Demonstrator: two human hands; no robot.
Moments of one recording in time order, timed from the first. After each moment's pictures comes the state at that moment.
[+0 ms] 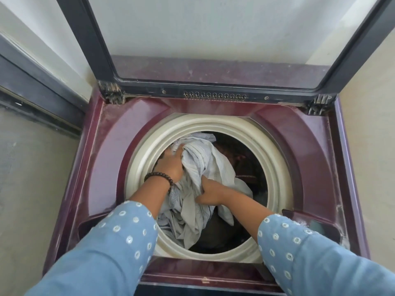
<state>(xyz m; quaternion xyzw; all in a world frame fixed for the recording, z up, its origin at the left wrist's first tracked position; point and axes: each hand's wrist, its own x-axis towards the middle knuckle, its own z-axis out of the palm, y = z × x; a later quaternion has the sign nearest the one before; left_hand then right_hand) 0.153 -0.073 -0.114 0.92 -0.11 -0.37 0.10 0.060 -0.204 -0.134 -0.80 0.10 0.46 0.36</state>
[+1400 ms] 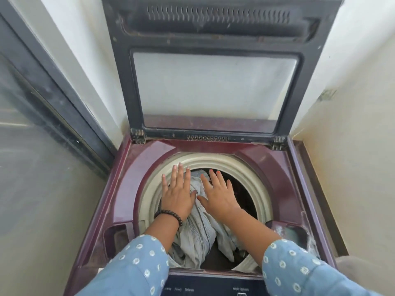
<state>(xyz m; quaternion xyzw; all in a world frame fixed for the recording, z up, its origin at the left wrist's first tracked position) 0.092 -0.074 -0.054 0.97 -0.22 -0.08 0.03 0.042 -0.207 -0.044 -0.98 0.05 0.13 0.11</state>
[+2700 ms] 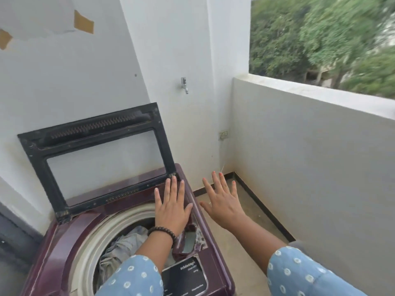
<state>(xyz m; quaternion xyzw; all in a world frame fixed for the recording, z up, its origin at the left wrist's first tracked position) -0.074 -0.252 0.080 0.91 -0.41 0.12 -0.04 -0.186 -0.381 0.082 -0.96 0.24 -0.08 0.09</state>
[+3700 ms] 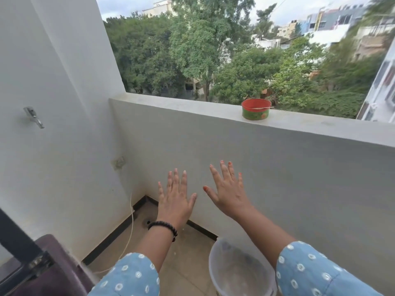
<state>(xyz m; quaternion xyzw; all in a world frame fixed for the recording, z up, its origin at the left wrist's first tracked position) -0.209 -0.515 0.103 0.74 -0.66 0.01 0.07 -0.372 -0.562 0.108 -0.81 0.55 -0.17 0.09</state>
